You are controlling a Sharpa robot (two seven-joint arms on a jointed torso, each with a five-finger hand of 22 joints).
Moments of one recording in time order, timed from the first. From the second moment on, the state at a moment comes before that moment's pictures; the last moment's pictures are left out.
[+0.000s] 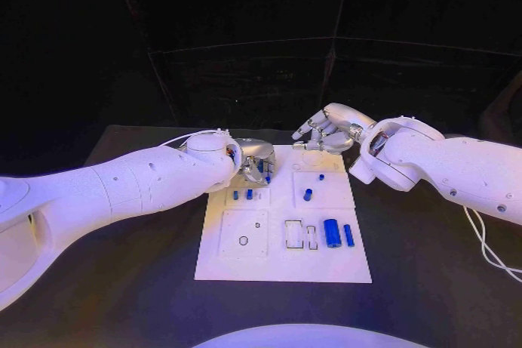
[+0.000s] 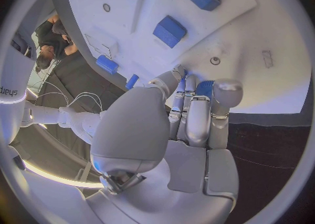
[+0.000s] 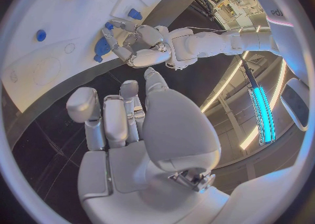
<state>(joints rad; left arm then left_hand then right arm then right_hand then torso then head) 1.28 -0.43 -0.15 1.09 -1.43 -0.03 0.01 1.40 -0.11 0.36 -0.01 0.05 0.94 0.13 0.30 0.07 0.95 0.08 0.43 0.13 1.44 0.00 1.31 1.14 0.14 1.33 0.11 1.05 1.00 1.28 -0.77 -0.02 1.45 -0.98 -0.23 0.04 1.39 -0.03 -0.10 0.21 0.33 0.97 0.14 0.09 0.07 1.22 0.05 0.86 0.96 1.47 -0.02 1.27 1.17 0.10 1.24 0.09 1.30 1.01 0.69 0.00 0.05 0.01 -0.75</state>
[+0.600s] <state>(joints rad) 1.28 -0.43 -0.15 1.08 -1.43 -0.02 0.02 1.40 -0.08 0.43 -0.03 0.05 1.01 0.12 0.28 0.07 1.05 0.06 0.40 0.10 1.45 -0.01 1.32 1.14 0.12 1.35 0.08 1.11 1.07 1.28 -0.77 -0.02 1.45 -0.98 -0.23 0.04 1.39 -0.03 -0.10 0.21 0.33 0.97 0.14 0.09 0.07 1.22 0.05 0.86 0.96 1.47 -0.02 1.27 1.17 0.10 1.24 0.09 1.30 1.01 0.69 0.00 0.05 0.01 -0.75</state>
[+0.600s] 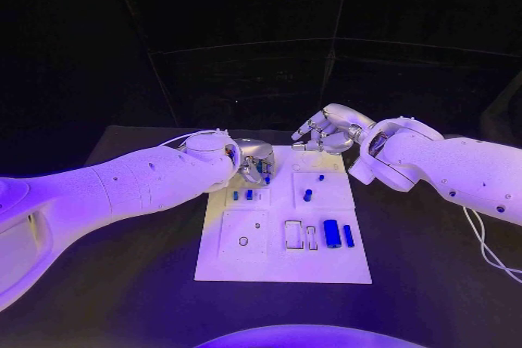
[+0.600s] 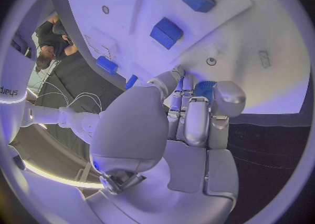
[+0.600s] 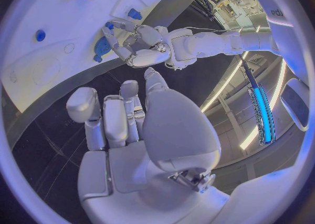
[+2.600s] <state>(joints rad) 1.27 -0.63 -0.11 1.23 -1.32 -0.07 0.03 1.37 -0.08 0.44 -0.03 0.05 1.03 0.12 0.24 0.07 1.08 0.06 0.35 0.08 1.45 -0.02 1.33 1.12 0.12 1.36 0.08 1.13 1.09 1.28 -0.77 -0.02 1.44 -0.98 -0.23 0.04 1.40 -0.02 -0.10 0.21 0.33 0.97 0.14 0.09 0.07 1.22 0.05 0.86 0.96 1.47 -0.02 1.27 1.17 0.10 1.24 0.09 1.30 1.01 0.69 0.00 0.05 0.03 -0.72</state>
